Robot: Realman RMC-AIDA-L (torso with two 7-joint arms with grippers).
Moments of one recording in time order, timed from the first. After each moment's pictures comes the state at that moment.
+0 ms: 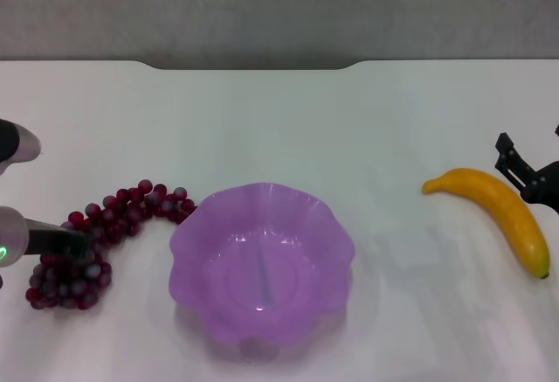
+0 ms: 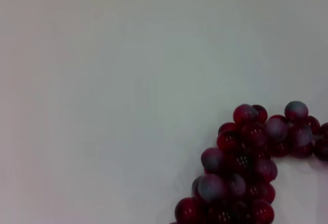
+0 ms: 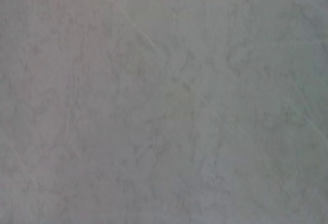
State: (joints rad) left arm -0.37 -2.04 1.38 1.10 -0.52 -0.85 0.45; right arm 0.36 2.01 0.89 0.30 -2.45 -1.11 0.12
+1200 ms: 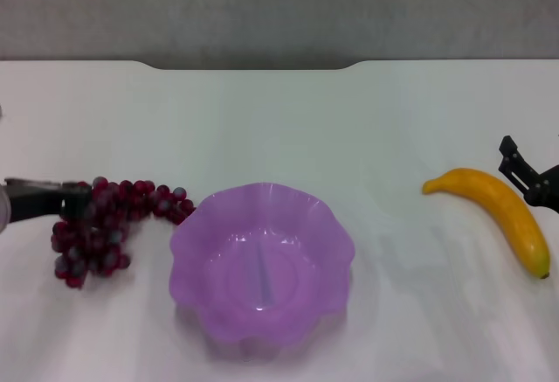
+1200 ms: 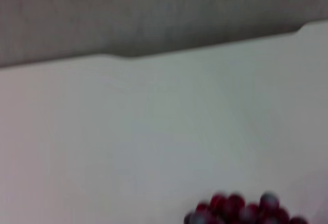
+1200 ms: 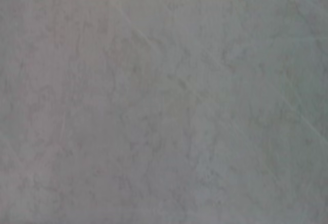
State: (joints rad) left arm -0.25 -2.04 1.37 1.29 -0.72 -0.80 0.54; right arm 0.36 2.01 0.89 0.30 -2.44 -1.11 0.12
